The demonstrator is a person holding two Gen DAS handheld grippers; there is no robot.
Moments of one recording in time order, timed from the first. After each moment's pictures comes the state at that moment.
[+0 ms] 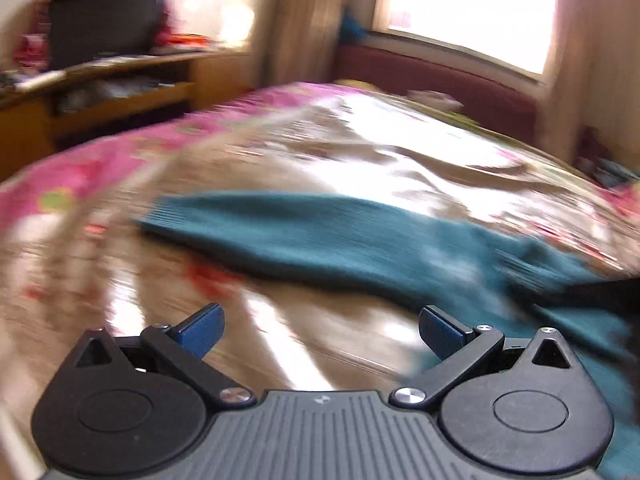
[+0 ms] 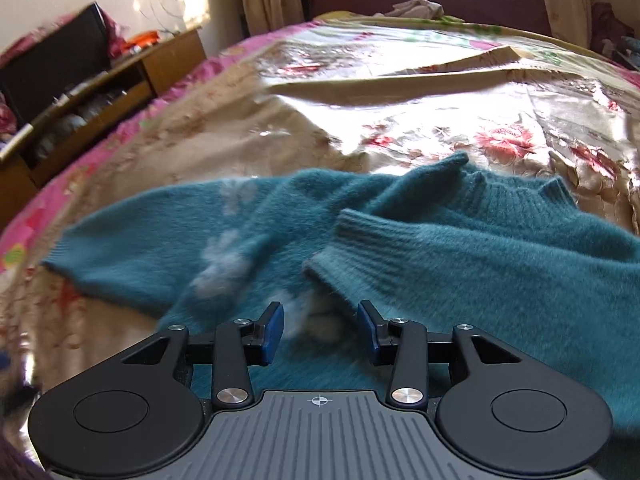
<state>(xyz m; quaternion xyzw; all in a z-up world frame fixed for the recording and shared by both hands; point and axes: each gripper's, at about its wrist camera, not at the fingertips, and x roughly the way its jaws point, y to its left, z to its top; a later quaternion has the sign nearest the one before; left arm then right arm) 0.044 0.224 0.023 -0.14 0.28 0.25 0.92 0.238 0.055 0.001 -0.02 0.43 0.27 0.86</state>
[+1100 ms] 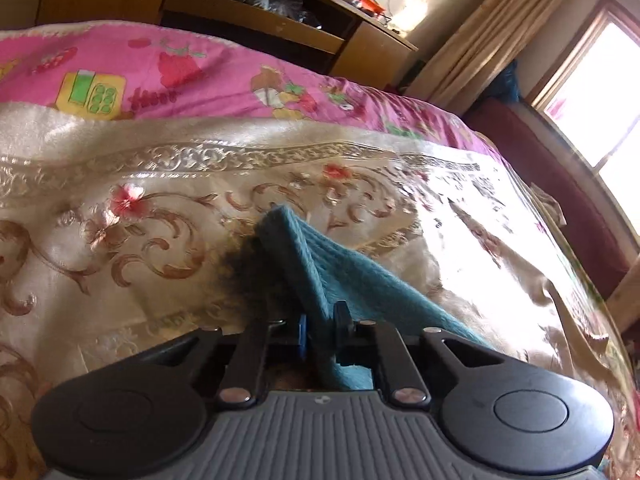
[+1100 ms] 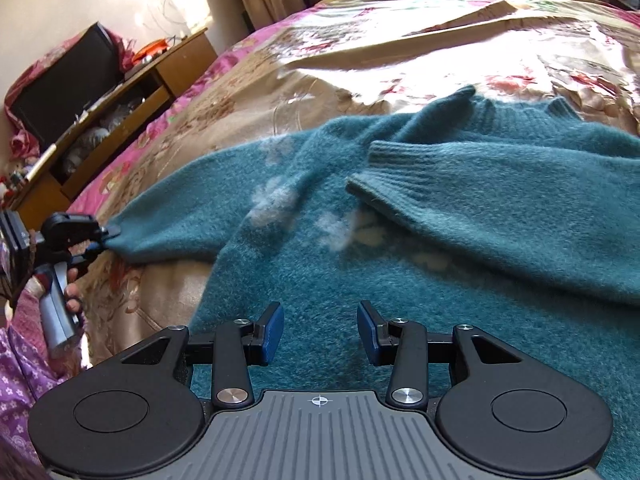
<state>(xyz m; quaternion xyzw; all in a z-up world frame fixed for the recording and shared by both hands) 0.119 0.413 -0.042 -0.38 0.23 0.33 0.83 0.194 0.036 -0.007 0.05 0.46 0.28 0.84</state>
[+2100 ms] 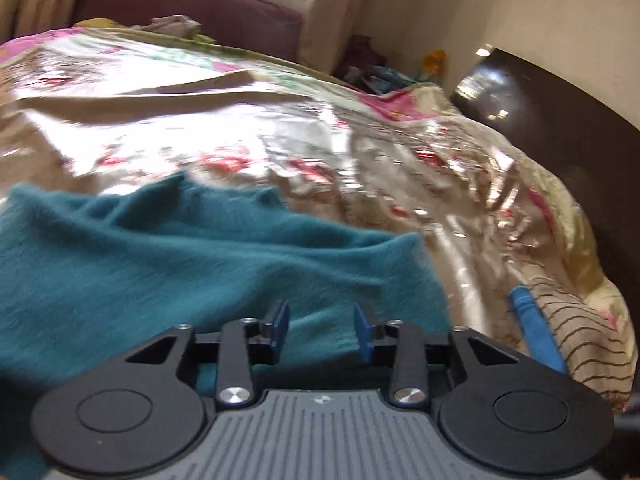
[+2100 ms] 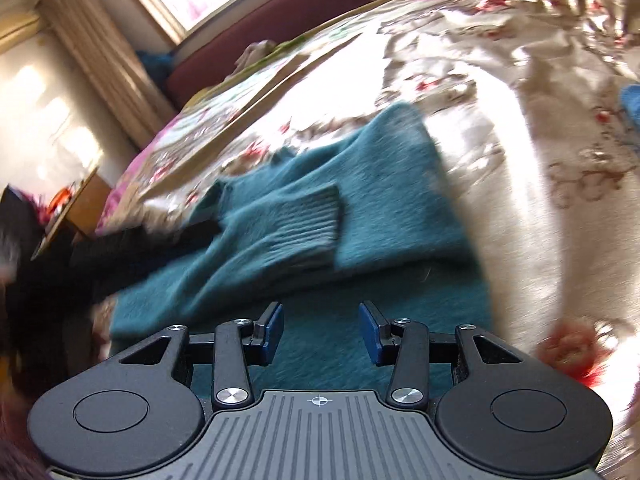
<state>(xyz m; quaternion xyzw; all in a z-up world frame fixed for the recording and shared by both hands) 0.229 0.037 0.019 -0.16 0.35 -0.15 0.91 0.170 -0.186 0.003 0.21 0.41 0.12 0.88</state>
